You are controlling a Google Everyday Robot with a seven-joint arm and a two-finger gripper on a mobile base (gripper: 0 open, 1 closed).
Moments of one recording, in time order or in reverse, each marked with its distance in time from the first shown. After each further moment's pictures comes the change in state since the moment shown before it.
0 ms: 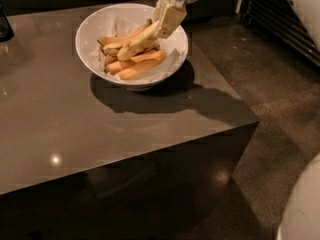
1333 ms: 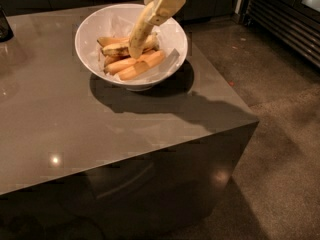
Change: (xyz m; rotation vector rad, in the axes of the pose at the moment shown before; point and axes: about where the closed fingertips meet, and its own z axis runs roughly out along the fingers) arm -0.041 0.011 -0.046 0.086 -0.164 -0.077
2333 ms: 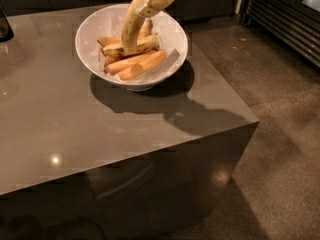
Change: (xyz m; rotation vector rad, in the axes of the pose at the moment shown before) arm -0.038 0.006 -0.017 0.019 -0.101 -0.047
